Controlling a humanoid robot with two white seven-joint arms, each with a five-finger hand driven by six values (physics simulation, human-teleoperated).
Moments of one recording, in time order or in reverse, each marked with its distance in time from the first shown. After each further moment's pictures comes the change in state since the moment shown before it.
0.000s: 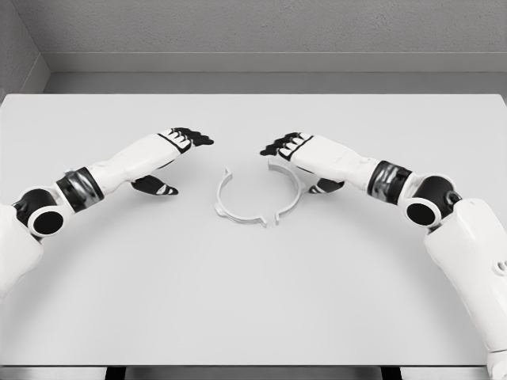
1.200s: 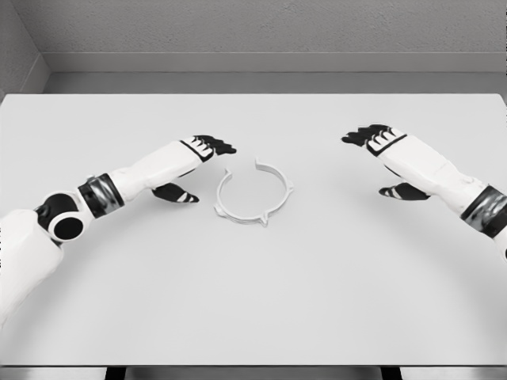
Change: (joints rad) left arm 0.012 -0.044 -0.034 -0.043 0.001 0.000 0.000; right arm 0.354 -0.136 -0.447 -0.319 -0.144 -0.031 -0.001
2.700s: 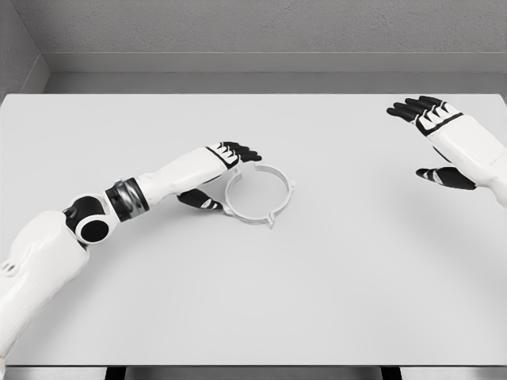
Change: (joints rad) left arm -0.012 -0.079 -0.033 0.020 -0.013 0.000 0.000; right arm 0.037 0.007 -0.146 -0.094 -0.044 -0.009 0.002
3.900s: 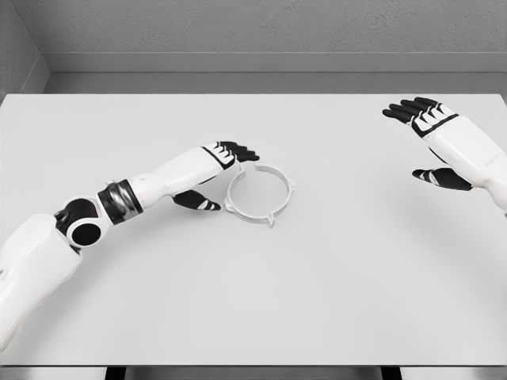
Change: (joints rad) left arm 0.023 0.039 0.002 -0.064 0.044 0.000 0.001; right arm -0.002 0.002 0.012 -0.002 -0.002 0.000 0.000
